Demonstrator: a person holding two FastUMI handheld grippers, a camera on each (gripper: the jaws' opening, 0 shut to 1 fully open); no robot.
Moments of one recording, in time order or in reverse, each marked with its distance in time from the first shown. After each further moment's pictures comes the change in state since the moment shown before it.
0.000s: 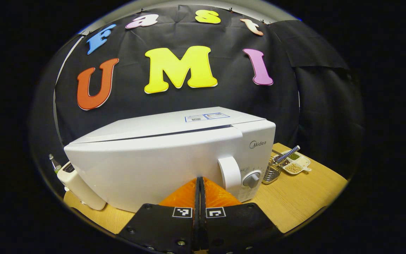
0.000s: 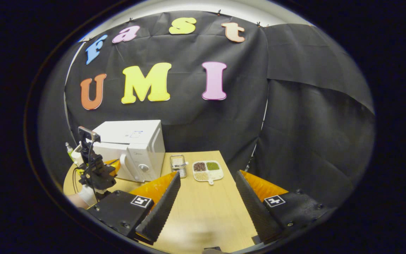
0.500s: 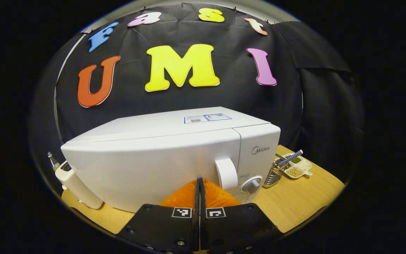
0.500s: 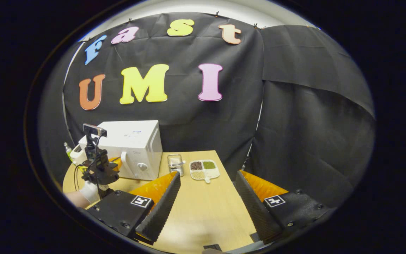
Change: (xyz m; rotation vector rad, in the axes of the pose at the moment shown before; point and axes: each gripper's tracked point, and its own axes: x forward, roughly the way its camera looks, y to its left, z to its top) left arm 0.007 -0.004 -0.004 -0.002 0.029 0.022; right arm -0.029 -0.004 -0.009 0.003 -0.006 -0.037
